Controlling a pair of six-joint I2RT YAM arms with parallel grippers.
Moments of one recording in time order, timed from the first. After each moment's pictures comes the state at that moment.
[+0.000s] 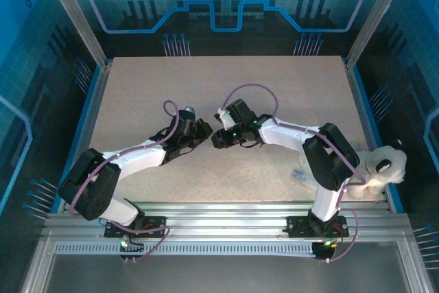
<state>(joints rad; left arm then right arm) -0.53 1.47 0.69 0.16 0.09 -1.11 0.68 1.79 1.13 -0.28 -0.39 0.31</state>
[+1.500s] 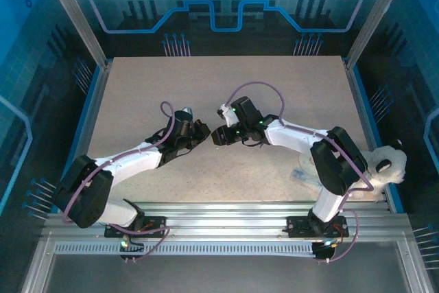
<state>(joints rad) -0.53 1.40 0.68 0.10 0.09 -1.10 0.67 1.73 1.09 -0.21 -0.43 0.33</state>
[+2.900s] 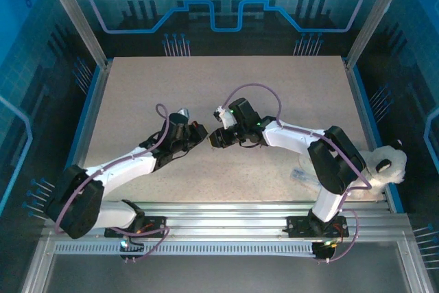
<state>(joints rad) -0.53 1.29 0.63 0.09 0.09 -1.08 0.68 1.74 1.08 -0.16 -0.52 0.35</state>
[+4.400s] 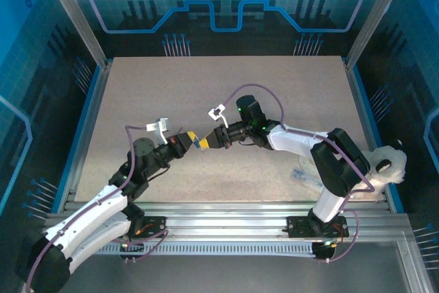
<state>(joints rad) -0.50 0.74 0.34 0.23 0.17 -0.92 0.65 1.71 0.99 0.24 -1.06 0.48</state>
